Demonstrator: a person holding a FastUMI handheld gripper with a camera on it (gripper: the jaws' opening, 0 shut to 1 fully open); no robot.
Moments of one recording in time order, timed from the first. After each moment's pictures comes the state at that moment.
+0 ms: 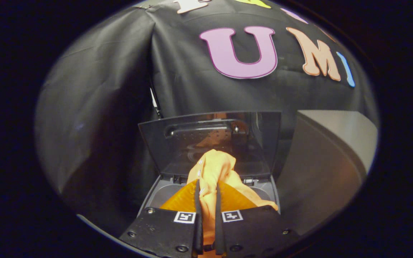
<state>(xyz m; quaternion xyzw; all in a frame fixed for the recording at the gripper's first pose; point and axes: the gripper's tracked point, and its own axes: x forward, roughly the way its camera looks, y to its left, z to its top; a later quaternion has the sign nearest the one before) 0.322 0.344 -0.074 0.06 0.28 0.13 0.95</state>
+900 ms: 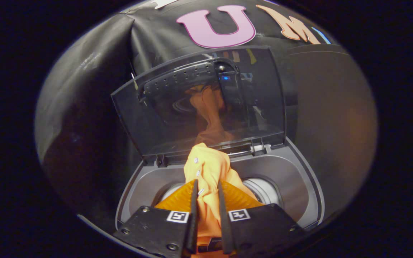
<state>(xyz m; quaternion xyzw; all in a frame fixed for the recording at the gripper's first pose) 0.320 0.345 -0.194 0.10 0.30 0.09 0.94</state>
